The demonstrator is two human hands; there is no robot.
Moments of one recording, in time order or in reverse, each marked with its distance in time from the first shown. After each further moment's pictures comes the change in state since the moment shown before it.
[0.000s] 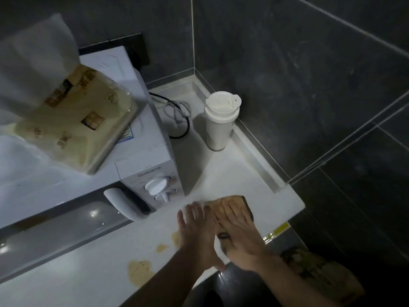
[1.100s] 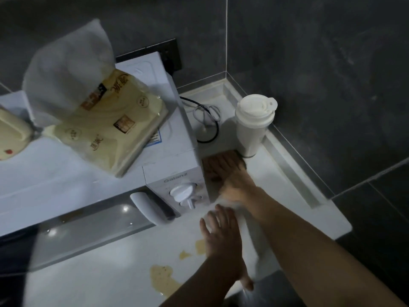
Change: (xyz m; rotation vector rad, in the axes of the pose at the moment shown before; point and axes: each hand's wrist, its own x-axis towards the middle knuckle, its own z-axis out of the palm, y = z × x) left_hand 0.017 0.010 0.002 0.032 -0.024 -0.149; right_hand 0.178 -0.004 -0.051 -0.044 0.158 -0.133
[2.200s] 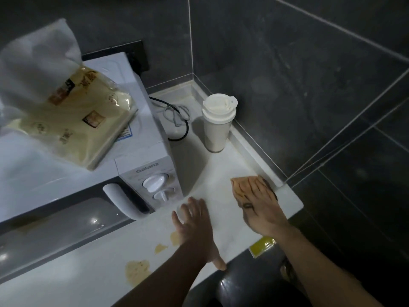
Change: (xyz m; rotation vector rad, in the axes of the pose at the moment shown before) left_hand -0.005 -0.005 0.003 -0.037 -0.084 0.020; right_hand -0.174 0.046 -0.006 0.030 -0.045 0.392
